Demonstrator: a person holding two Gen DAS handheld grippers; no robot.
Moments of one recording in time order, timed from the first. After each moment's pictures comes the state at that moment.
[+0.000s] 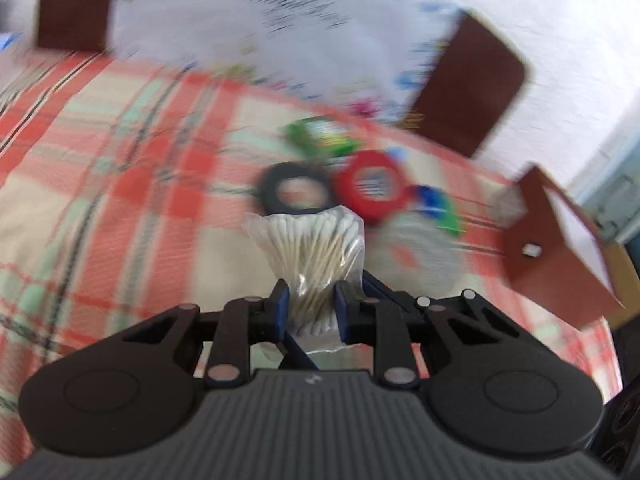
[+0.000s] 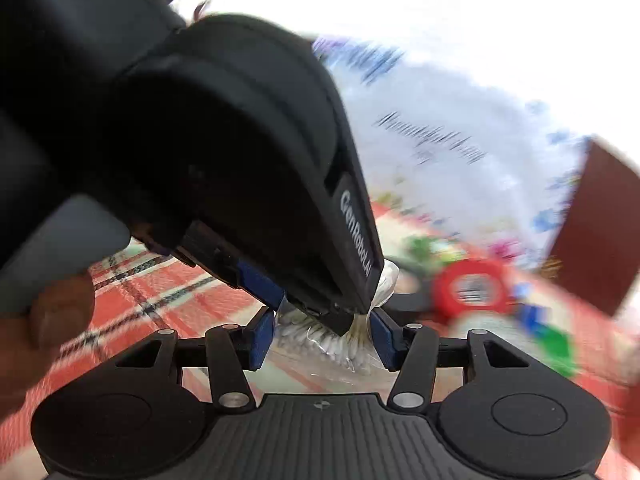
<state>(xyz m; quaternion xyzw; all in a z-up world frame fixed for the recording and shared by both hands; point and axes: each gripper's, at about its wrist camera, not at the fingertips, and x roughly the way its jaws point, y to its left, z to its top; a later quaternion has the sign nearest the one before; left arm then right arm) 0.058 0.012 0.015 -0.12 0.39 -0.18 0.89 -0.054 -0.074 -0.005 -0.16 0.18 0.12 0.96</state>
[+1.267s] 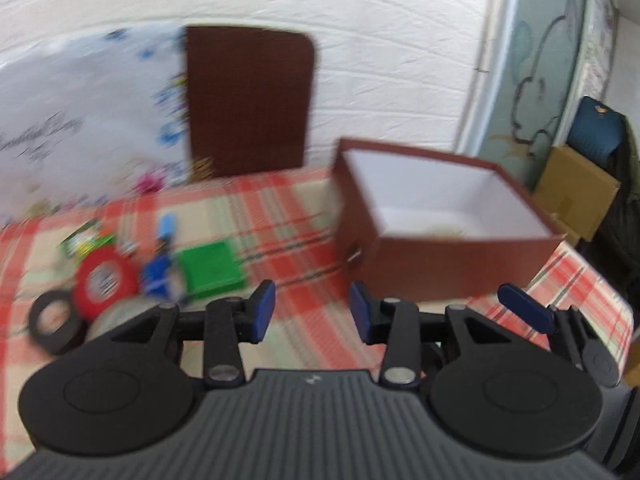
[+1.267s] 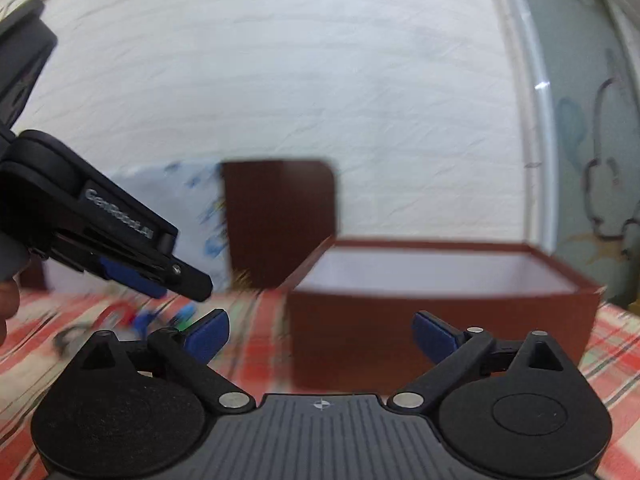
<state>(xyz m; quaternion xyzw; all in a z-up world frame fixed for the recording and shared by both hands) 0.030 -0.169 0.044 0.03 0.30 -0.29 0.91 -0.069 -0.304 -0.018 0.03 0.11 -0.10 0.99</state>
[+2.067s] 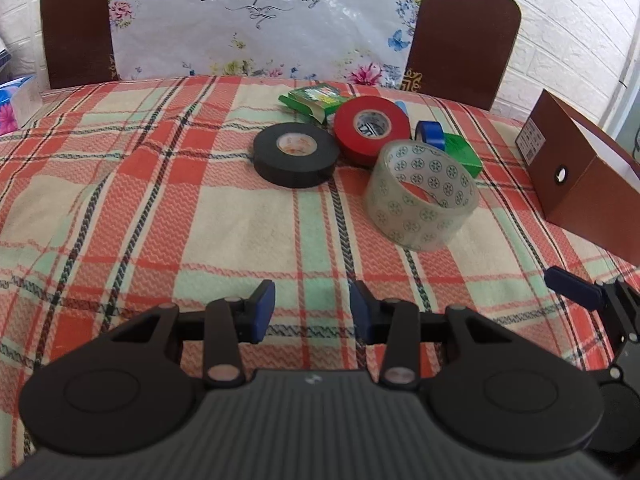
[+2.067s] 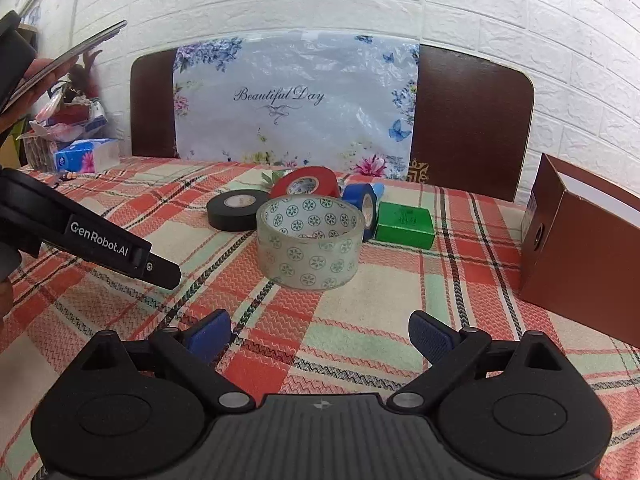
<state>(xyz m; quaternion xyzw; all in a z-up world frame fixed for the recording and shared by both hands) 0.025 -0.015 -0.027 -0.02 0.38 -0.13 0.92 -0.052 -0.192 -0.046 -0.04 0.25 0.03 0.97</state>
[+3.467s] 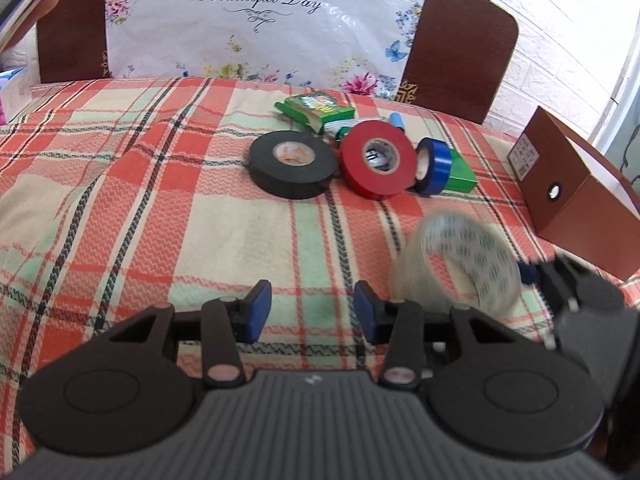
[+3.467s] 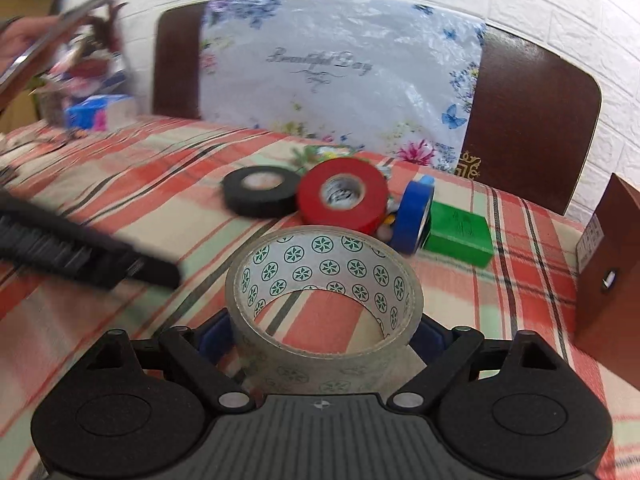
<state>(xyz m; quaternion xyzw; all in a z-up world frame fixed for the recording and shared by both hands) 0.030 -0.008 -0.025 -0.05 0.37 -0.14 0.92 -0.012 -0.177 -0.061 -0.09 0.29 0.09 0.95</state>
